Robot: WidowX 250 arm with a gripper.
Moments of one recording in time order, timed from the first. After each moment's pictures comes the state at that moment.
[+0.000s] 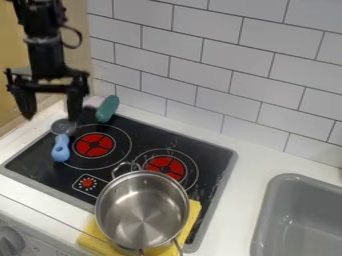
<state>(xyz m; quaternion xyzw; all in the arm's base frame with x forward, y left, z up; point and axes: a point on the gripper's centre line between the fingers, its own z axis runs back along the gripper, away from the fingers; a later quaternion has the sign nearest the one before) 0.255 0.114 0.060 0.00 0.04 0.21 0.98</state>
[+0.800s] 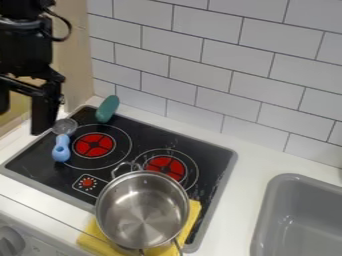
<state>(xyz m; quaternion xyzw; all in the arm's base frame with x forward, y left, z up) 0.176 0.090 0.096 0.04 0.08 0.03 1.00</state>
